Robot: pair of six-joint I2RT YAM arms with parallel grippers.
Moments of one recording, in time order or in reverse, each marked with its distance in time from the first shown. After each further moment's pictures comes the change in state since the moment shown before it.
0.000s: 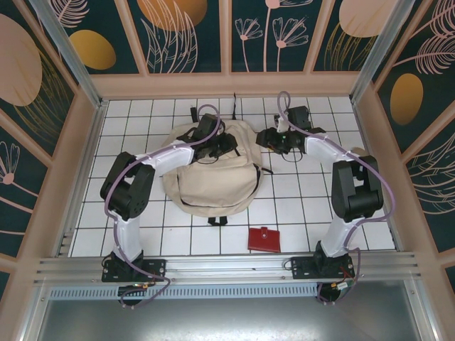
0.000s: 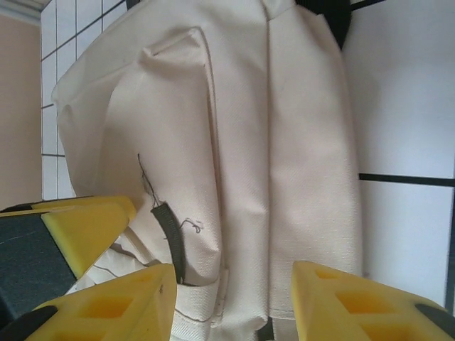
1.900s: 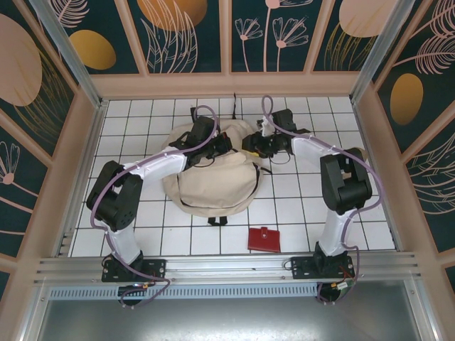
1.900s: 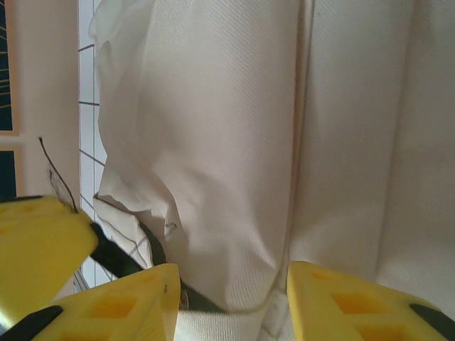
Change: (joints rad) left arm -0.013 -0.150 -0.135 0.084 -0.033 0.097; right arm 0.095 0.115 0.048 0.053 -0.137 0.027
